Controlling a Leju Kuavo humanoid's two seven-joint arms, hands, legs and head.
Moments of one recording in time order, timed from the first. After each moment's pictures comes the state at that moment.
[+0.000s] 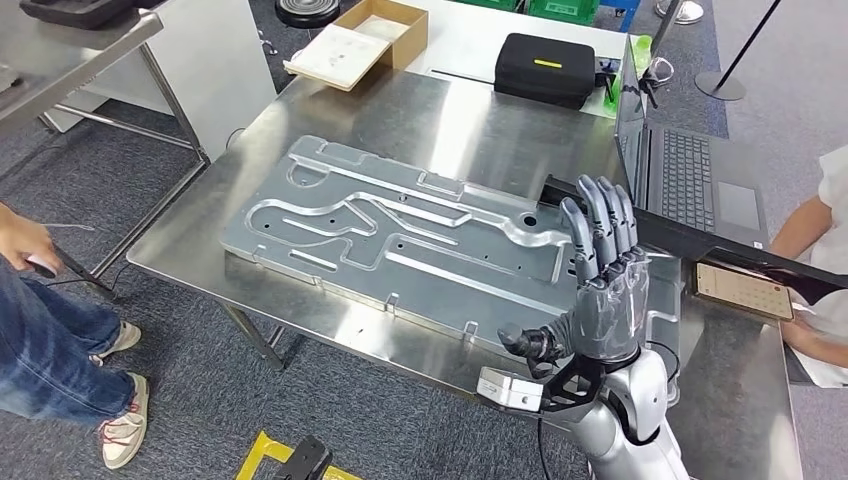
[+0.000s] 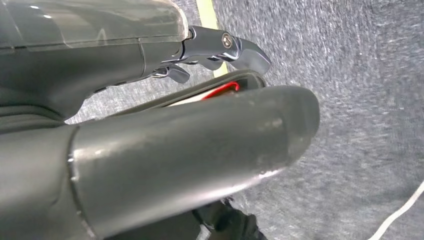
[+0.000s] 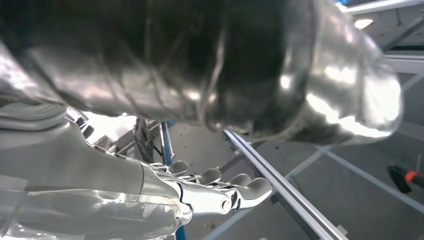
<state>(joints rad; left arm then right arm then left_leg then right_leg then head) -0.17 -0.18 0.23 -0.24 -0.70 -0.04 -0.44 -0.21 -0.02 0.28 -1.83 0.99 -0.69 -0.34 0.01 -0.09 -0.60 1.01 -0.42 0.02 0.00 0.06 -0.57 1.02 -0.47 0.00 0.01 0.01</state>
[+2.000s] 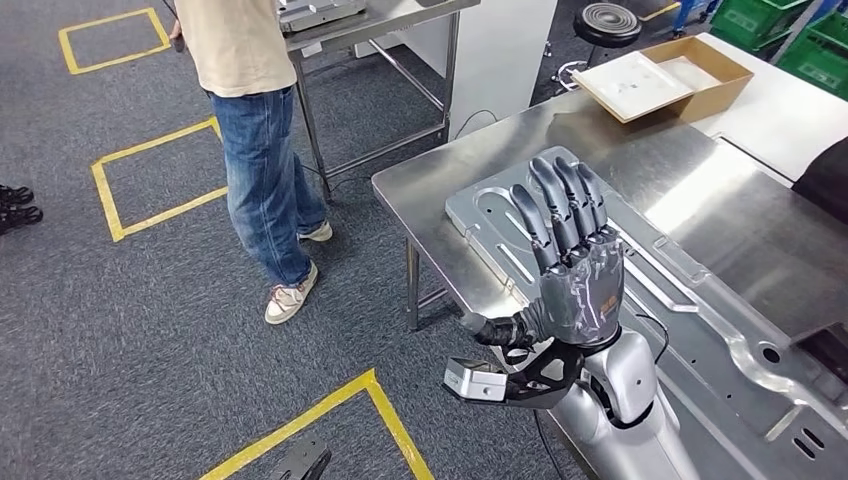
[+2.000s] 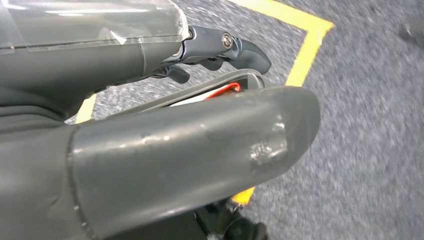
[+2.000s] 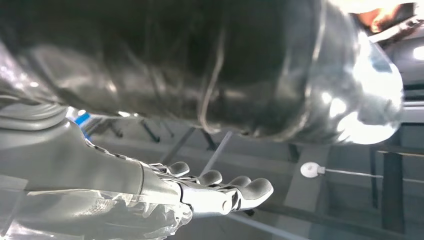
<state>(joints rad) -0.19 -0.16 0.22 -0.24 -0.71 -0.04 -0.40 -0.32 -0.06 0.39 -1.82 1.14 -0.67 -0.22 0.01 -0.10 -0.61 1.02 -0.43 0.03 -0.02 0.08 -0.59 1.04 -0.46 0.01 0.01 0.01</state>
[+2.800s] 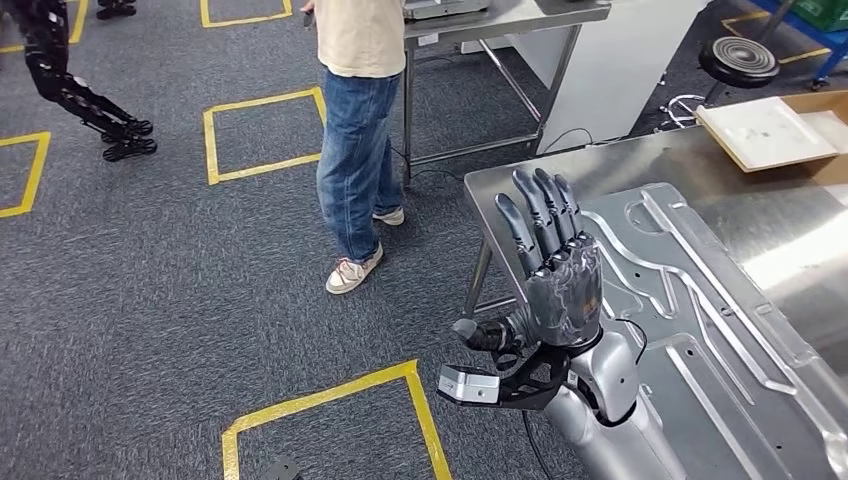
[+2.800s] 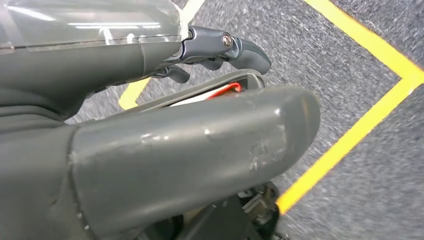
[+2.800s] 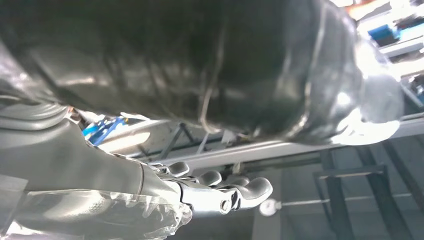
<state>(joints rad) -0.12 -0.09 0.23 -0.24 -0.68 -0.03 -0.40 -0.32 -0.07 0.43 -1.74 1.06 -0.70 -0.25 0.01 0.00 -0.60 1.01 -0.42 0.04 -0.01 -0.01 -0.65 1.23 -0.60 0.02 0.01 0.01</state>
